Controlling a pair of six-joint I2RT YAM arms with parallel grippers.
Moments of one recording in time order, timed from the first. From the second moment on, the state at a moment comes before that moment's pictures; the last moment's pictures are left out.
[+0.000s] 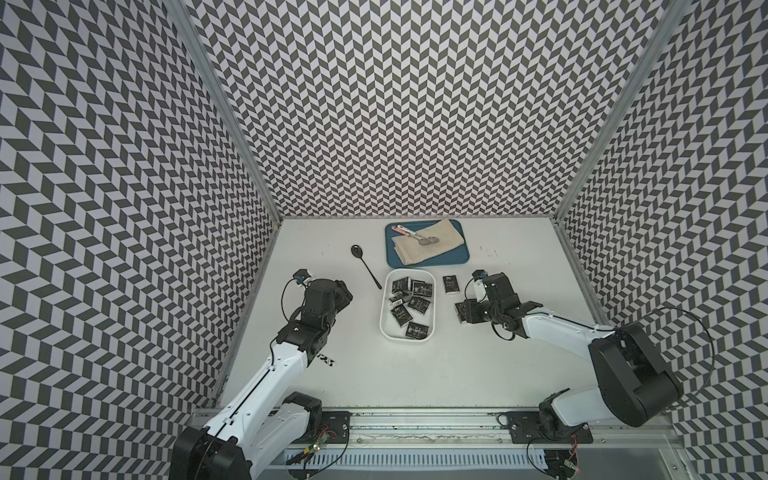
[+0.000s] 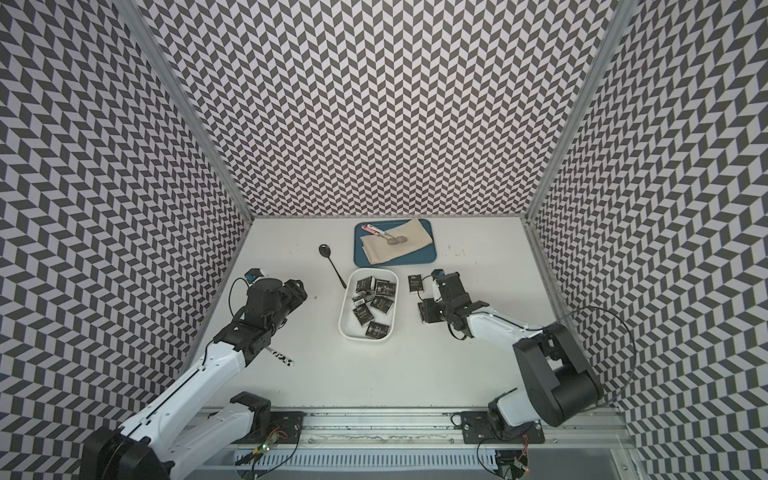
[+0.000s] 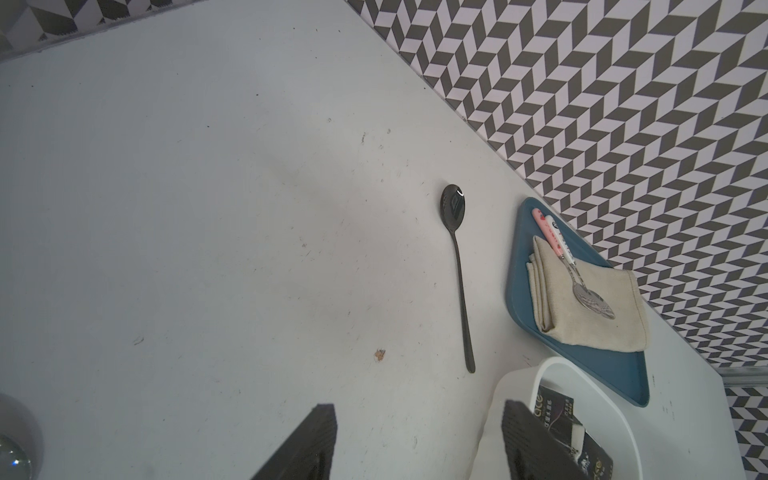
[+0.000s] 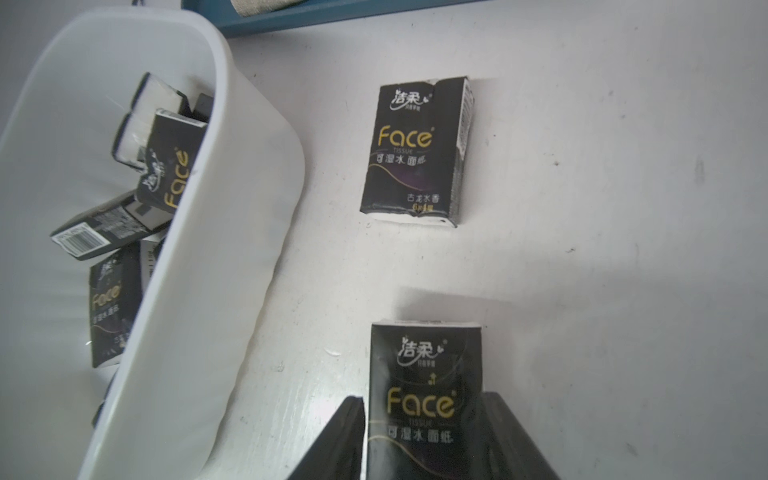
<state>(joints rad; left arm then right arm) -0.30 0.95 0.59 -0.22 -0.29 -0.83 0.43 1.45 0.67 -0.10 -0.12 0.30</state>
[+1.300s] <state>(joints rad) -0.30 0.96 0.59 -0.22 -0.24 -0.83 0.35 1.54 0.71 -0.13 -0.08 0.36</state>
